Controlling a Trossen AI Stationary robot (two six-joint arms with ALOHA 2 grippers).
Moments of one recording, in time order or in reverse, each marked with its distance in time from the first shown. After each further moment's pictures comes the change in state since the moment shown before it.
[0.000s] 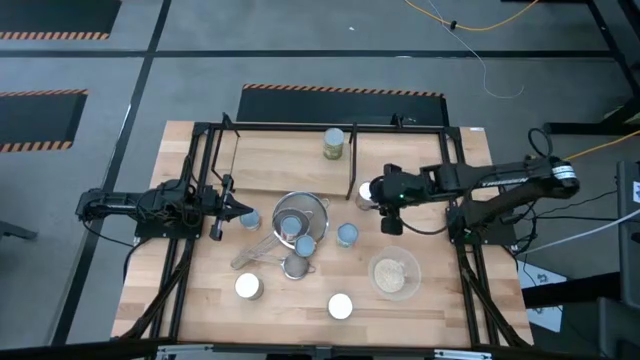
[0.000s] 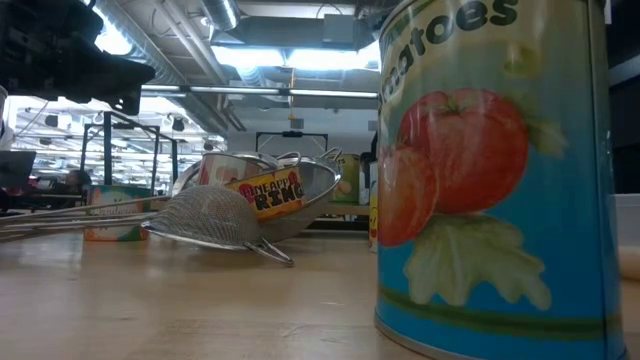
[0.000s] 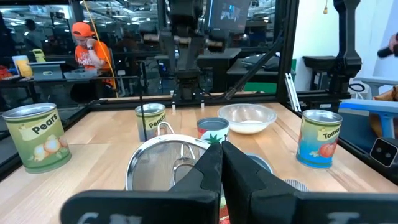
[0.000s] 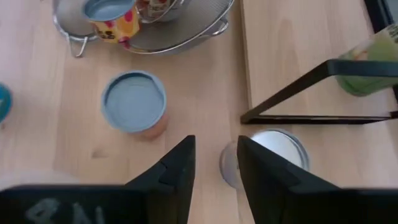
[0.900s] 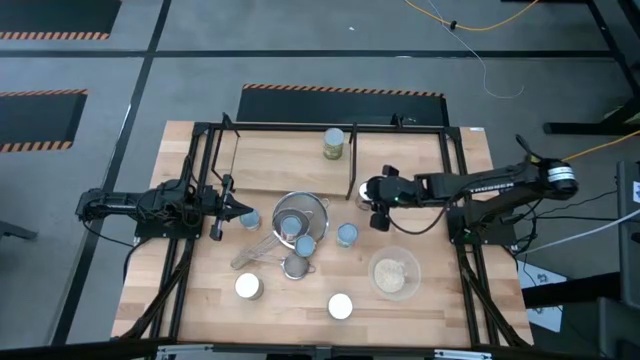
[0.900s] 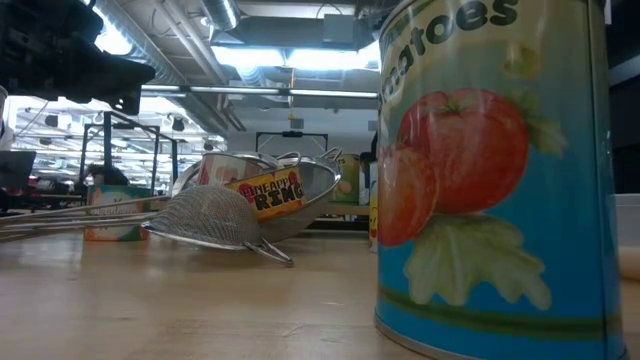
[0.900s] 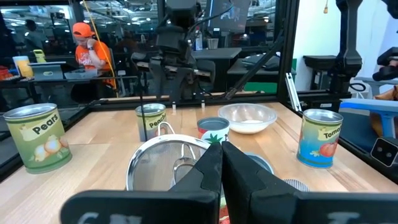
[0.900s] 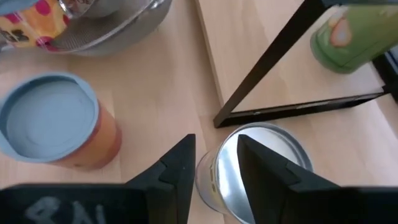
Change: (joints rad) left arm 0.000 0.000 0.000 0.000 -0.001 0.003; right arm -0.054 0.028 -0.248 0.344 0.104 0.050
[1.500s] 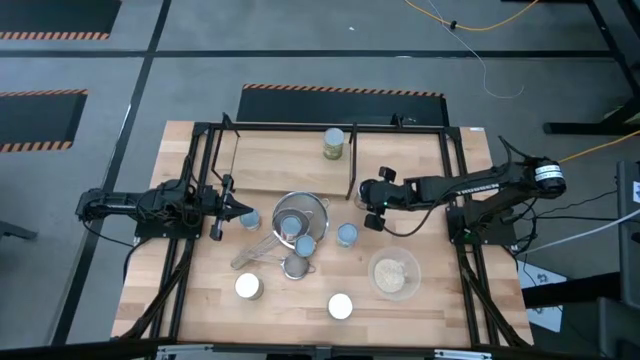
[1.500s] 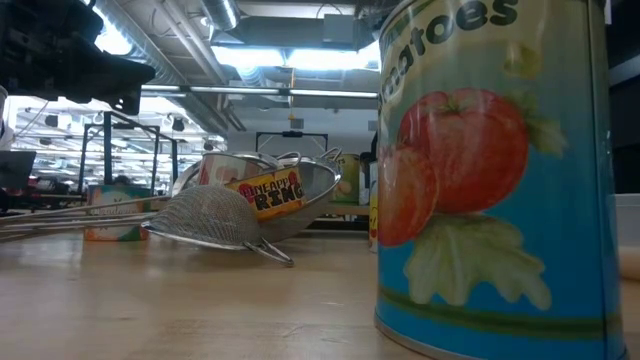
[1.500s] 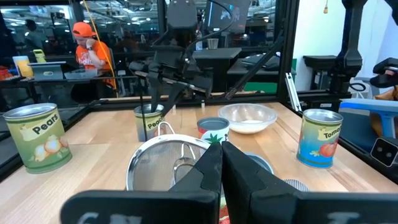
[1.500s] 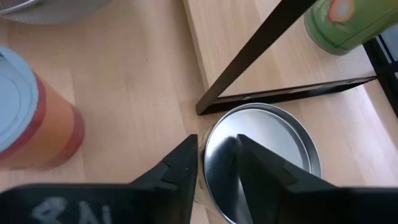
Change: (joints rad) left arm 0.000 0.000 0.000 0.000 0.000 0.000; right arm 0.000 0.114 0.002 0.010 0.082 0.003
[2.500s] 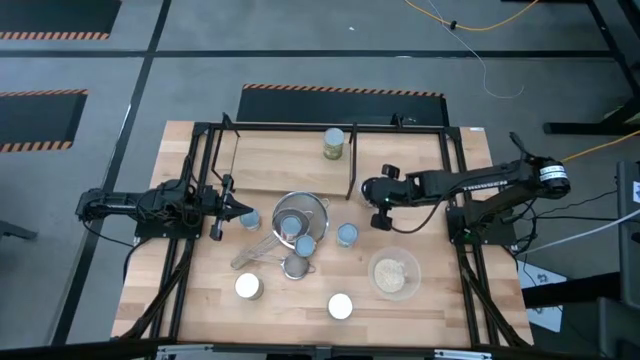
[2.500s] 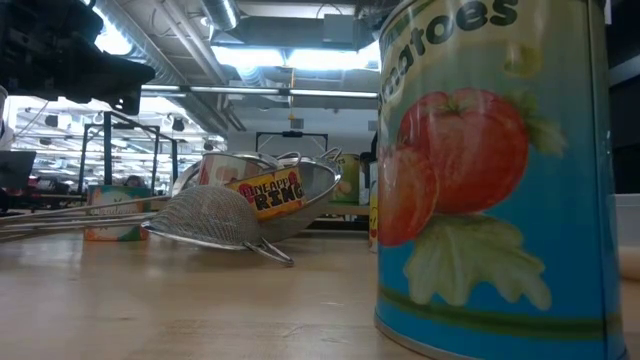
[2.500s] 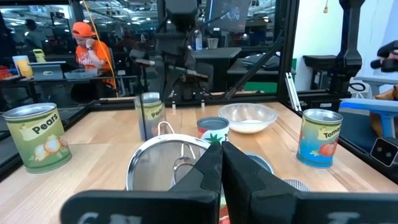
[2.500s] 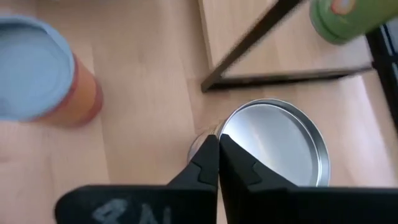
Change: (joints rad) left arm 0.000 0.000 0.000 0.000 0.000 0.000; right arm 0.000 -0.044 0.143 -0.295 -0.045 -0.027
